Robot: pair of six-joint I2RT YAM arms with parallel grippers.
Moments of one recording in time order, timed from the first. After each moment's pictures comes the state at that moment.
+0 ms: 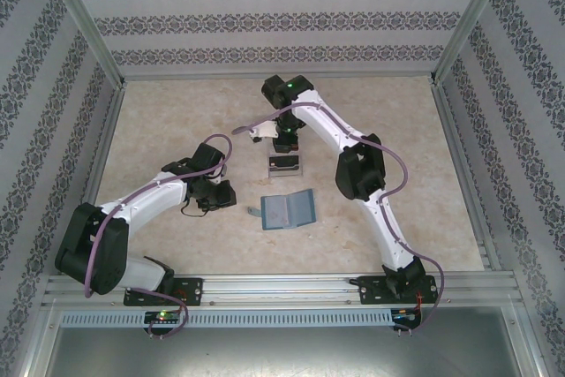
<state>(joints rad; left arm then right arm) -0.39 1.39 0.78 -0.64 0.27 -0.61 0.57 2.47 2.43 -1.46 -0.18 -0.99</state>
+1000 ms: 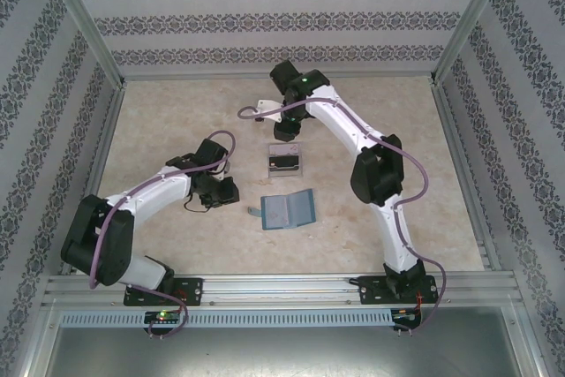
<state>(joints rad) -0.40 1.45 0.84 -0.65 0.29 -0.61 0.54 2.25 2.21 -1.19 -0.15 -0.77</state>
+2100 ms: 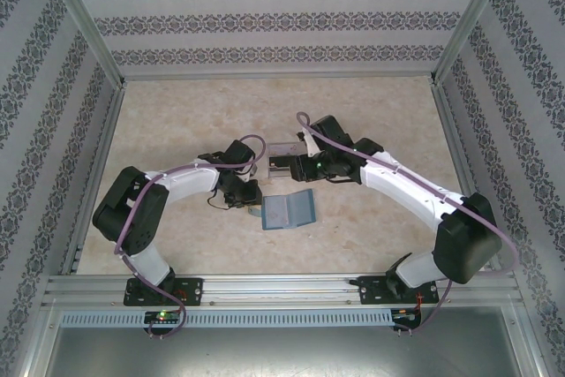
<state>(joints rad) -0.53 1.69 0.95 -0.54 0.35 -0.61 0.64 1.45 1.11 -0.63 -0.23 0.43</state>
